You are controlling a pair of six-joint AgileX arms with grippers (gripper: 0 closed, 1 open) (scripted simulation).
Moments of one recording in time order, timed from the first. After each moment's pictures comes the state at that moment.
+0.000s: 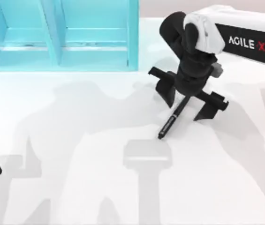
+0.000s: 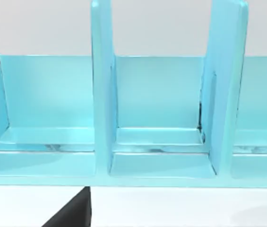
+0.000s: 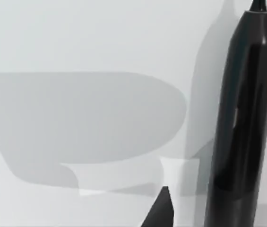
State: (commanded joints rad) left arm 0.00 0.00 0.00 0.00 0.00 0.00; right arm 0.48 2.45 1.89 -0.93 -0.03 1.07
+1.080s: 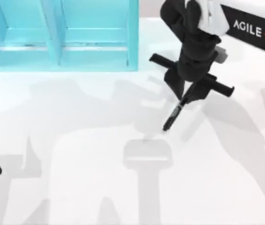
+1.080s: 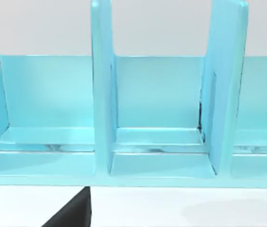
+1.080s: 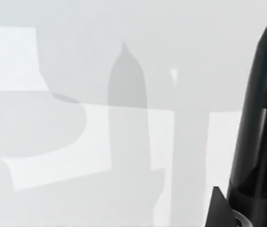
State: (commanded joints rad) left arm 0.00 0.00 0.00 0.00 0.00 0.00; right arm 0.47 2.37 2.02 -1.16 0.00 1.04
